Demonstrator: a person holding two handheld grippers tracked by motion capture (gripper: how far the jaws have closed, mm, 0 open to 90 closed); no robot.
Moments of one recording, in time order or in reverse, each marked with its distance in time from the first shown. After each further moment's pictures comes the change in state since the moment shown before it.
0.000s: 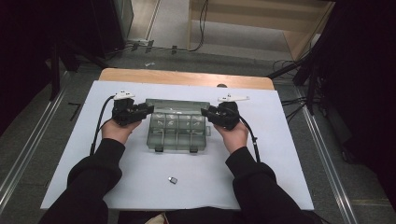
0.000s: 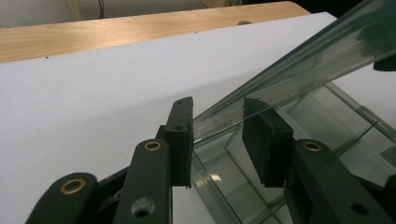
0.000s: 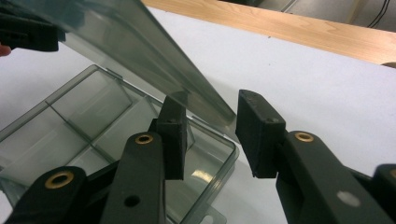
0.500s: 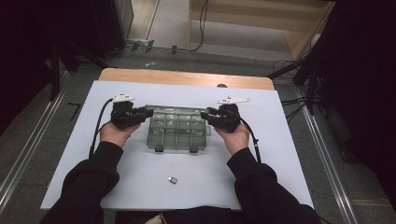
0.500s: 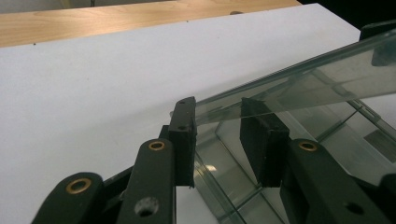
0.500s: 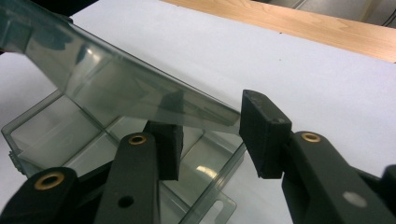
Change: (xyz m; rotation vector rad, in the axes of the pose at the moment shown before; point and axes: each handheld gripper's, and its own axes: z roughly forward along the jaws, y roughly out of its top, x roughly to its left) left arm -0.002 -0.005 -0.008 0.018 -0.032 -0.010; right arm 0.004 -0.003 -0.007 0.014 0.031 -0.020
